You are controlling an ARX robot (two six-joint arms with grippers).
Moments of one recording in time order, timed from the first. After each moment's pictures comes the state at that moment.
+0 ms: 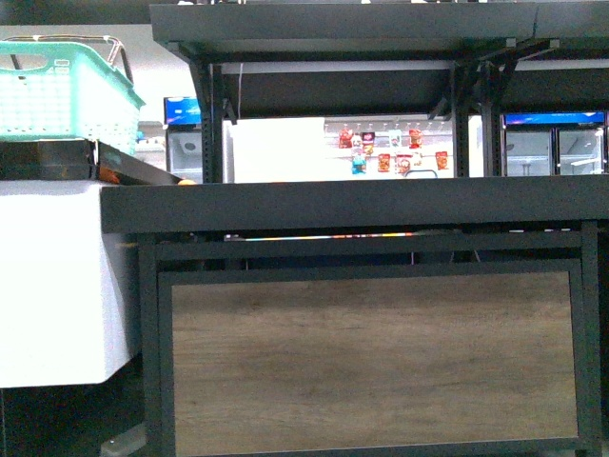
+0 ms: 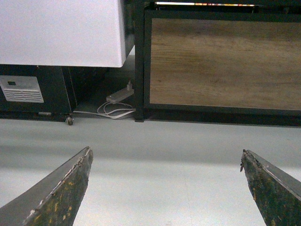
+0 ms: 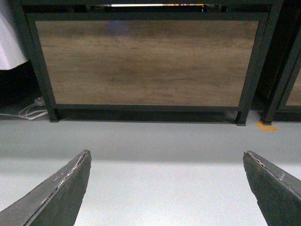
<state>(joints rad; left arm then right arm) 0.00 0.00 0.01 0.00 0.00 0.00 0.00 0.00 0.02 0.00 0.00 0.00</state>
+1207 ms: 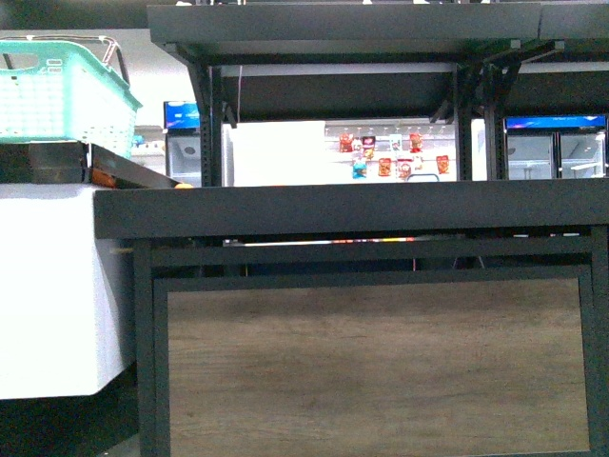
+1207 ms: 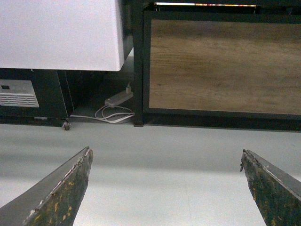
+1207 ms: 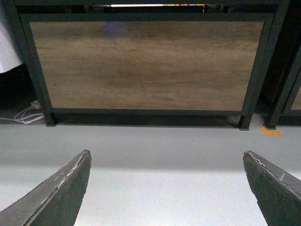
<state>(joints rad) 0.00 0.00 0.01 0.00 0.00 0.00 0.00 0.00 0.02 0.00 0.00 0.00</state>
